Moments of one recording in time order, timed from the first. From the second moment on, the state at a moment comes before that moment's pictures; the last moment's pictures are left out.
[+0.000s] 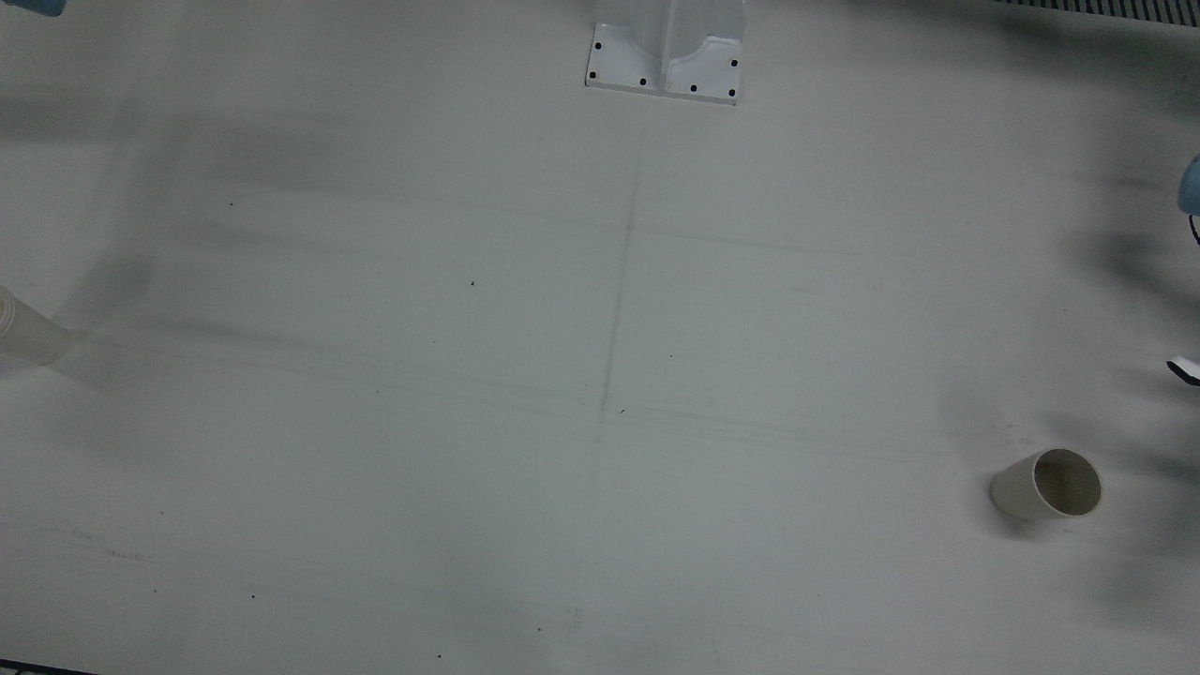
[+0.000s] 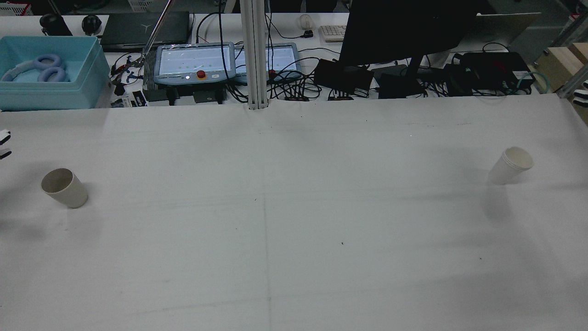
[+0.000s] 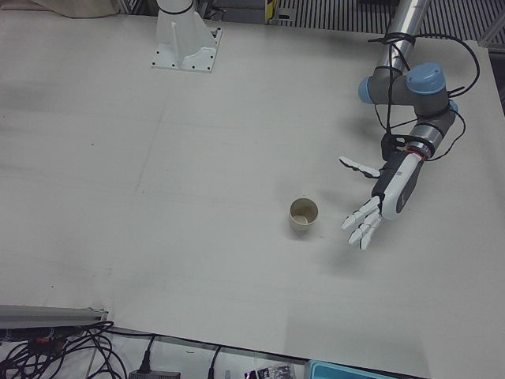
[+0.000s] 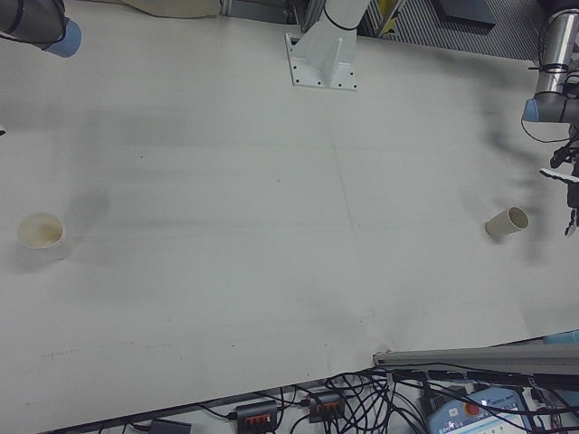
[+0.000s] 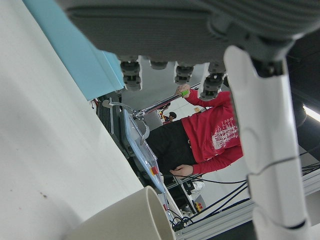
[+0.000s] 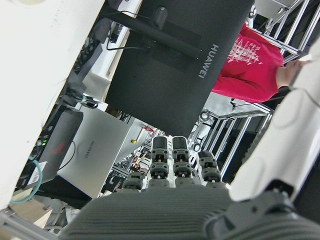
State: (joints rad) left arm -1.07 -1.49 -1.46 -0.50 1.47 0.54; right arm 1.35 -1.71 1.57 -3.03 -1.35 -0.42
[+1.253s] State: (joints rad) left arm -0.85 -1.65 -1.31 -0.49 1.30 0.58; right arm 1.35 -1.71 1.43 -2.97 -1.34 -0.41
